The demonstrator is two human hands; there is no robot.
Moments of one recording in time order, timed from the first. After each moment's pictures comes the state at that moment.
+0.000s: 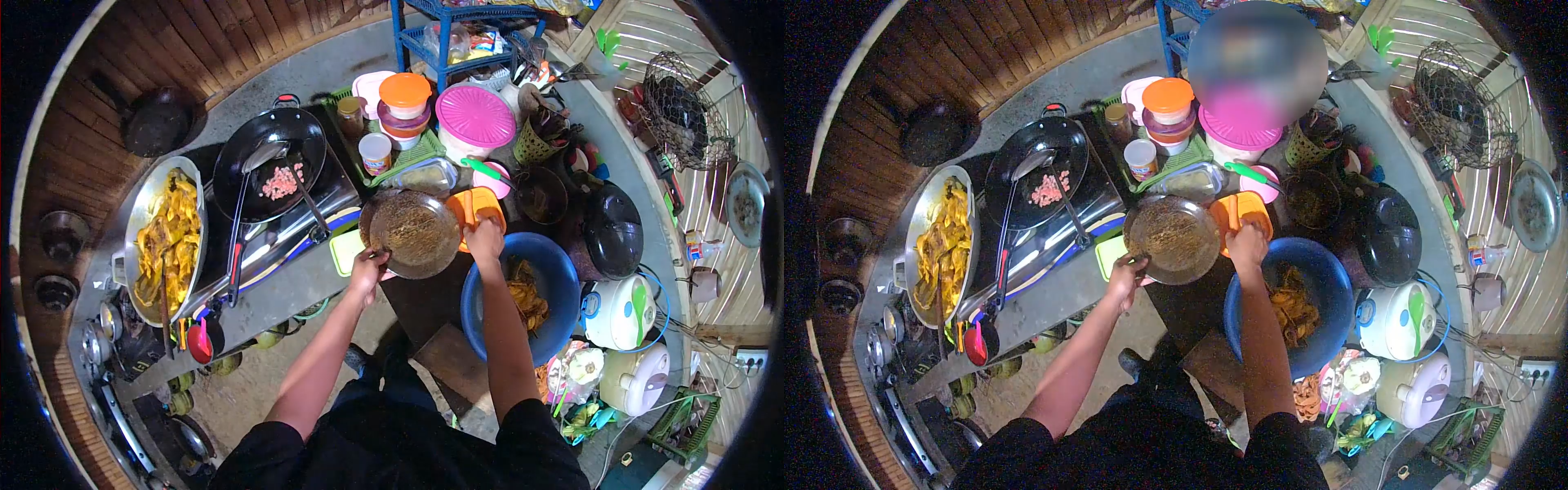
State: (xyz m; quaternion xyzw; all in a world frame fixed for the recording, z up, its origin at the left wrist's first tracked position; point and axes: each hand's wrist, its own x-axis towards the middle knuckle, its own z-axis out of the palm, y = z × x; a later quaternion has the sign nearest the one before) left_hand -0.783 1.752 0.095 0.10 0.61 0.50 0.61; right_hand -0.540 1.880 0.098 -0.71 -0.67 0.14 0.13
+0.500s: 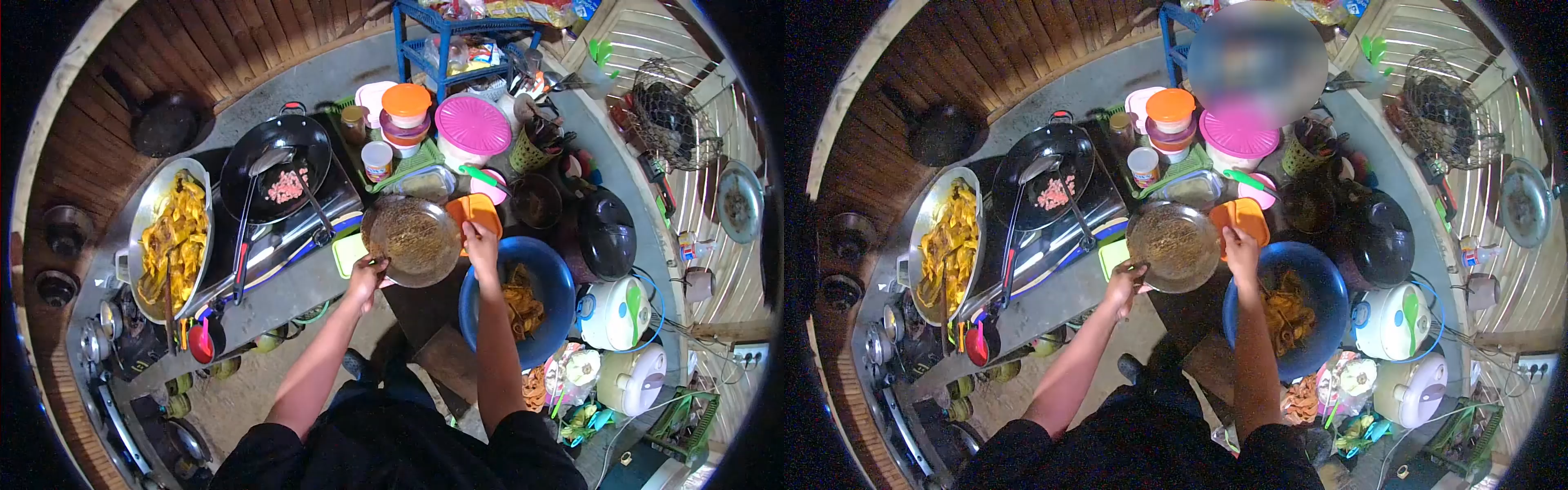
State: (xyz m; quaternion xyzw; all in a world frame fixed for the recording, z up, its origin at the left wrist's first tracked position) left_hand -0.782 1.733 0.132 0.13 0.59 0.49 0.63; right_hand -0.540 1.862 0.100 -0.63 -0.56 0.38 0.38
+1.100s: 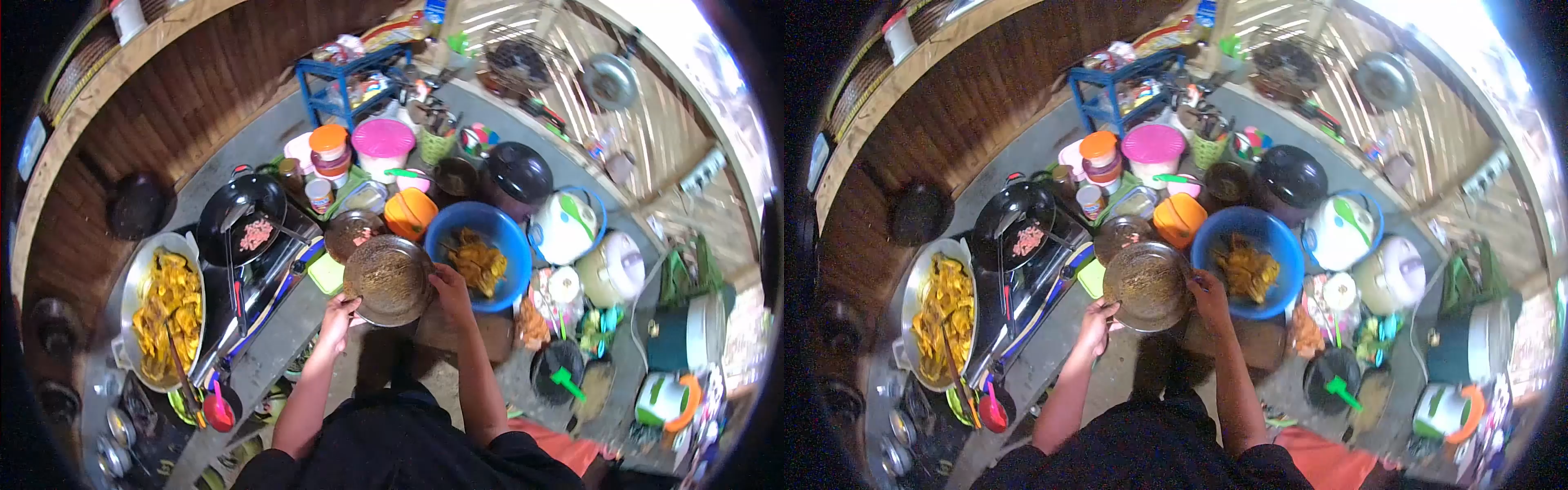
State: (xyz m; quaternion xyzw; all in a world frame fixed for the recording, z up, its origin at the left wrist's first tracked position) left_hand -0.817 1.611 0.210 0.30 0.52 0.41 0.69; right_hand -0.554 1.624 0.187 -0.60 -0.37 0.50 0.50
